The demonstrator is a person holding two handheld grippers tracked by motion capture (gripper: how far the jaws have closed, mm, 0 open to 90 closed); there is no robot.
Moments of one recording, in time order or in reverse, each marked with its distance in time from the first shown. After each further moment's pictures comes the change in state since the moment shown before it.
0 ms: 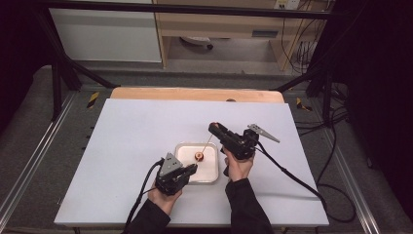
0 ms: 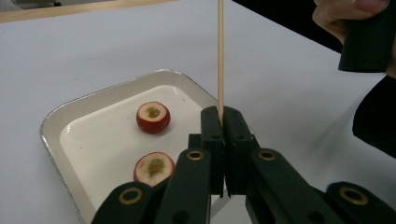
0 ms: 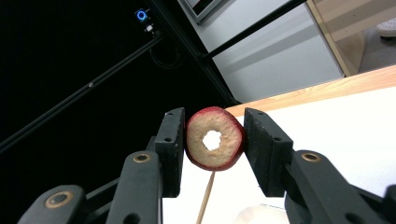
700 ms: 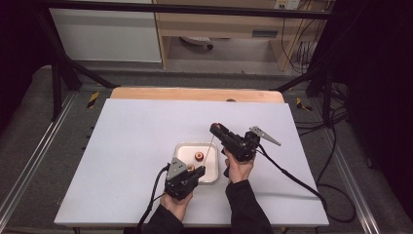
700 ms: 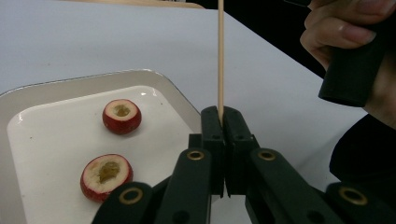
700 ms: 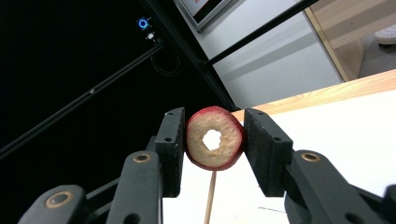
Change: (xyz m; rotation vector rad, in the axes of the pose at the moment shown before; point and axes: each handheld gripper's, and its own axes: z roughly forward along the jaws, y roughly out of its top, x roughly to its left) left arm -0.019 -0.007 0.015 -0.055 0.010 -0.127; right arm -0.003 -0.005 -0.004 -0.038 0.006 -0.006
